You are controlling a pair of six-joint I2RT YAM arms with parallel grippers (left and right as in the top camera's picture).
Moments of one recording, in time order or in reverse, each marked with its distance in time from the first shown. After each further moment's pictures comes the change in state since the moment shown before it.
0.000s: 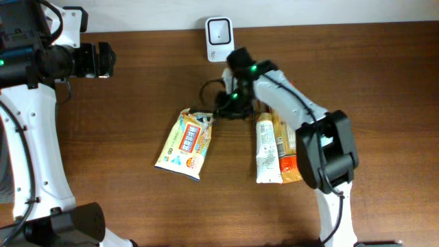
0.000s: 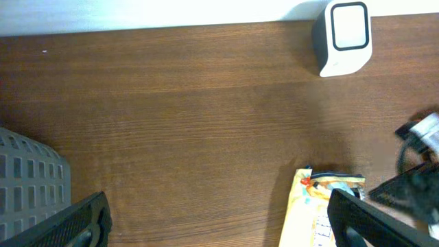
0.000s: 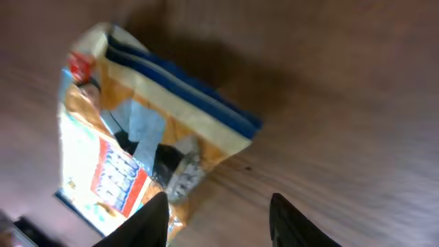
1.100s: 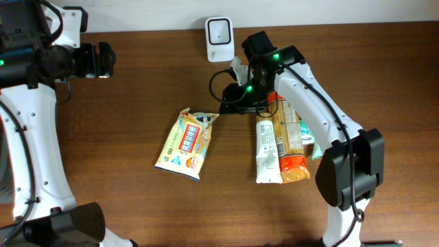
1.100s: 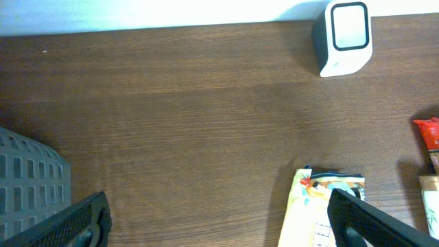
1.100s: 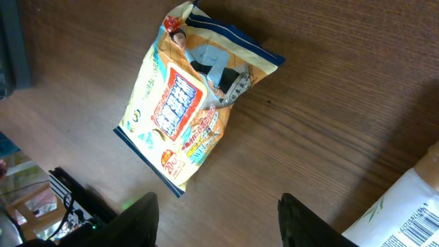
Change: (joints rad) left arm 0.000 0.000 0.000 0.000 0.000 0.000; right arm -0.030 -0.192 0.029 -0.203 -0.028 -0.122
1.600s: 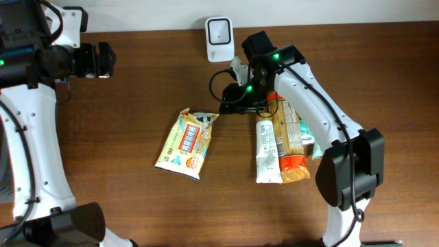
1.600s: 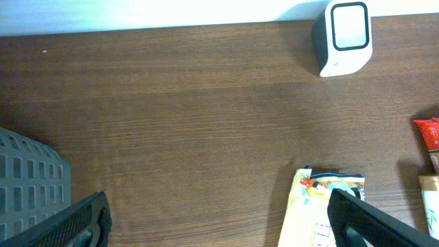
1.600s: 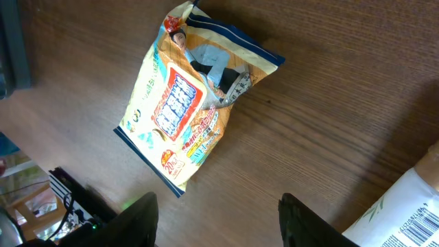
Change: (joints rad) left arm 0.000 0.000 0.000 0.000 0.000 0.000; right arm 0.000 0.000 0.000 0.000 0.000 0.000
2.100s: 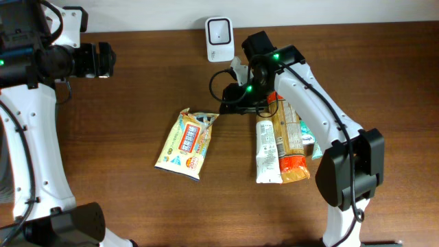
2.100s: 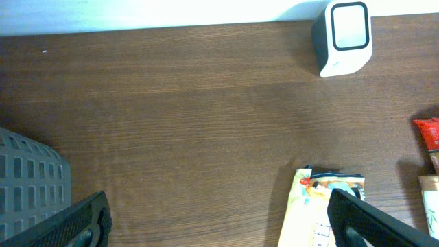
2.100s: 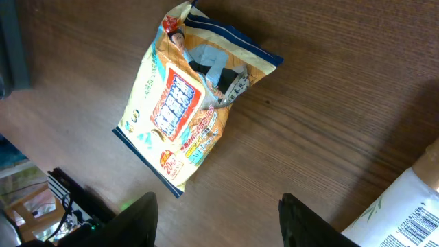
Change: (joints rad) left arm 0.000 0.000 0.000 0.000 0.000 0.000; right arm 0.000 0.000 0.000 0.000 0.005 0.001
